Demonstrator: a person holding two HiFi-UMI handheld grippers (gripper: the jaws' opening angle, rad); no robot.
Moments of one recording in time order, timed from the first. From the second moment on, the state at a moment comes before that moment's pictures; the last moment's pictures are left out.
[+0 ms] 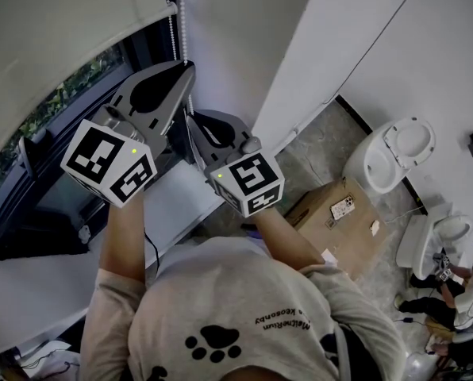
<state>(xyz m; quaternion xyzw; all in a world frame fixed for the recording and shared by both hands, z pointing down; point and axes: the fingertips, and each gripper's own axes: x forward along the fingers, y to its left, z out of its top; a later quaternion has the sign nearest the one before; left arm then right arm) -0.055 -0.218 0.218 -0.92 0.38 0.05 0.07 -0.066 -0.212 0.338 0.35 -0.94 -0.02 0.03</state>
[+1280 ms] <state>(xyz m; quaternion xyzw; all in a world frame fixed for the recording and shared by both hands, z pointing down) -0.053 -0.216 0.375 -0.92 0.40 0.01 -0.04 -0.064 -0.205 0.495 0.33 -0.93 0.04 0.14</state>
